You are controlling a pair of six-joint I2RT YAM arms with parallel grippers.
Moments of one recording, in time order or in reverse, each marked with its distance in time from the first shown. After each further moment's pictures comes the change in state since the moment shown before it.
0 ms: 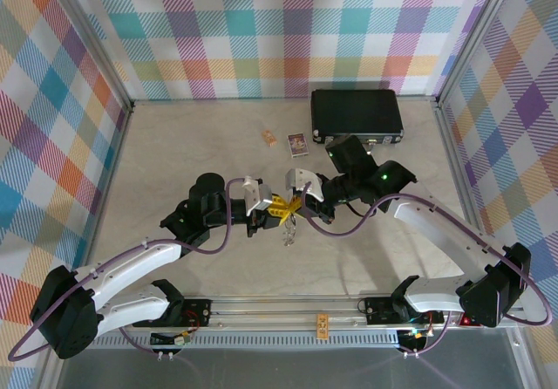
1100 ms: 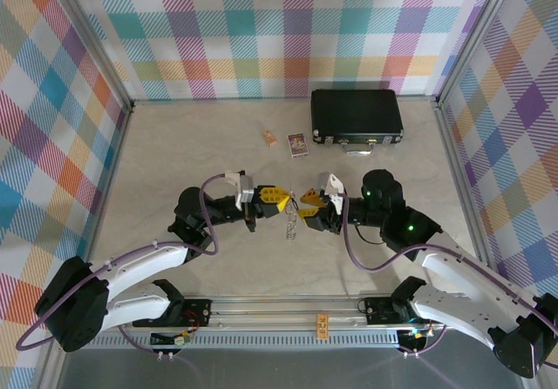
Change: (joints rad) left arm 0.000 0.053 -0.135 0.714 -0.007 -0.388; right arm 0.000 -0.394 -0.502 0.657 0.092 0.494
